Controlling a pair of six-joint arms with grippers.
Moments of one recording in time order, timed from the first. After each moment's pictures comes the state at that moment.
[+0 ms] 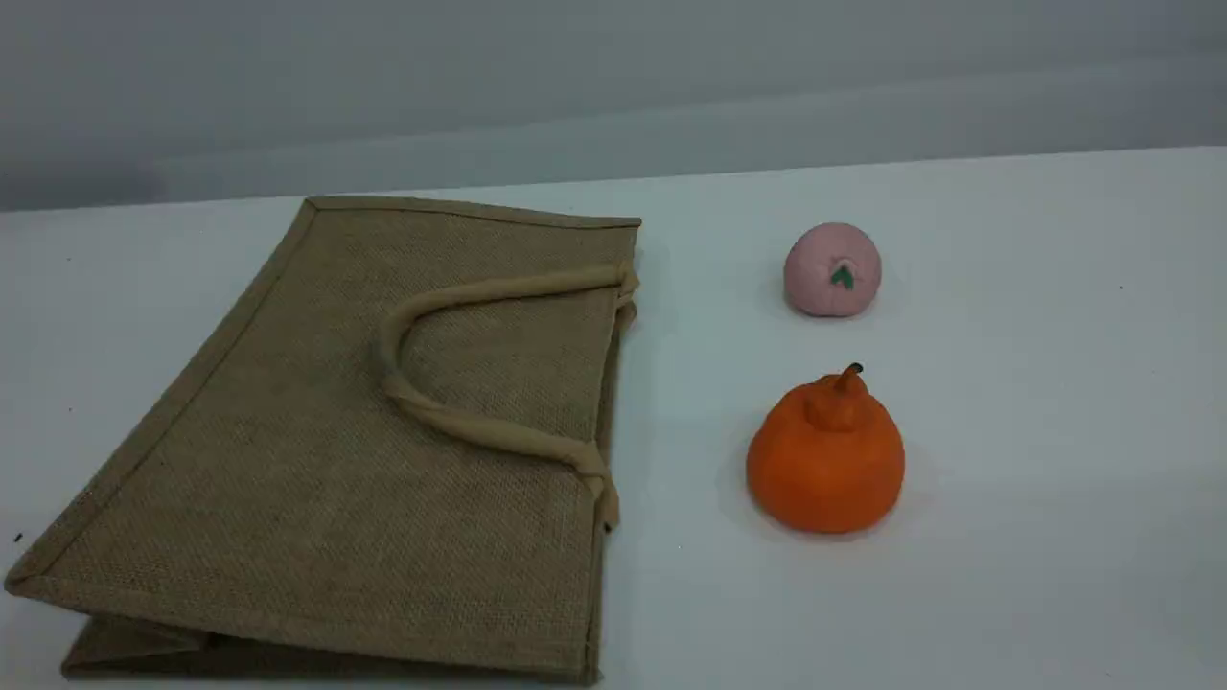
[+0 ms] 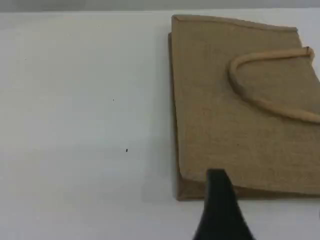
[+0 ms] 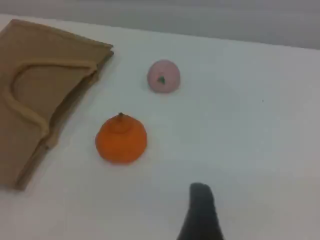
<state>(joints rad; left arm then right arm) -0.10 0.00 -0.50 0.00 1.08 -0.01 0.06 0.00 -0.51 0.11 1.07 -0.05</state>
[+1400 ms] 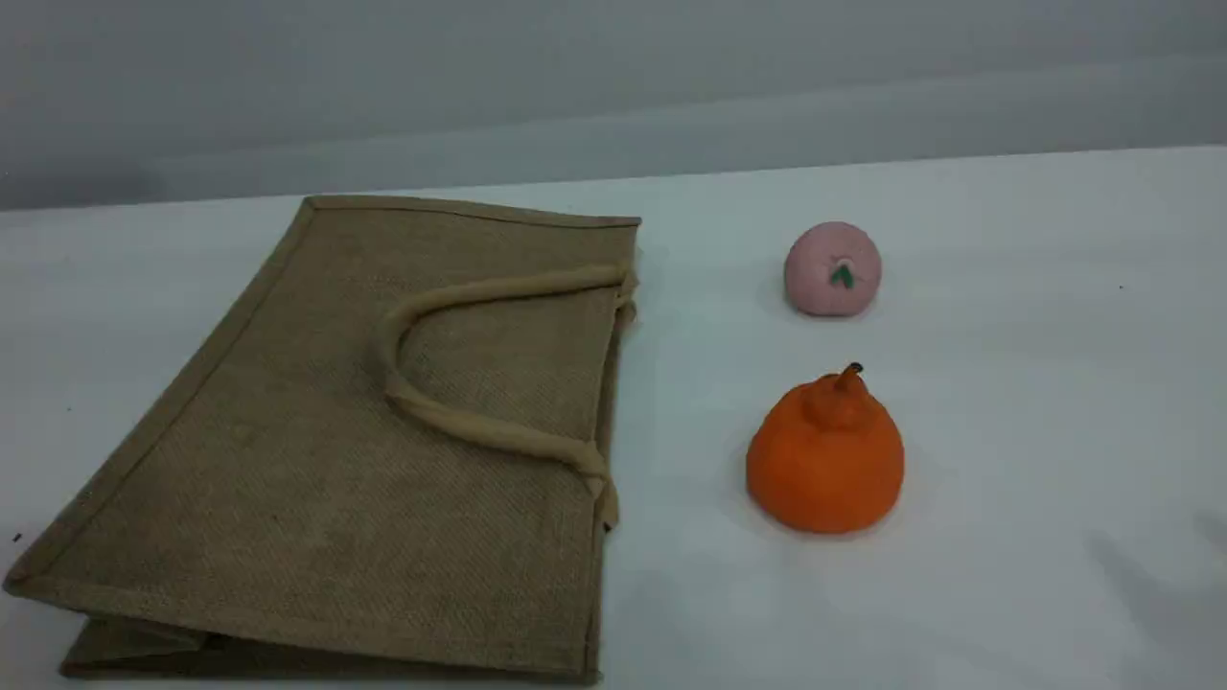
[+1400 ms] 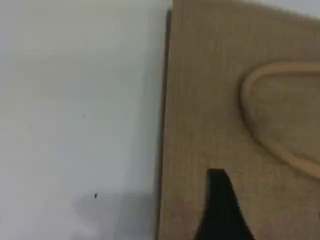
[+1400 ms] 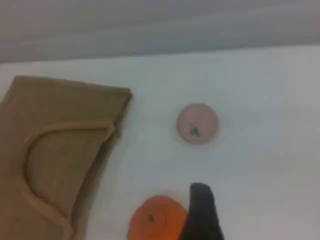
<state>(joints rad) -0.10 1.16 -0.84 -0.04 0.62 -0.09 0.06 0.97 -0.61 0.51 0.36 -0.26</state>
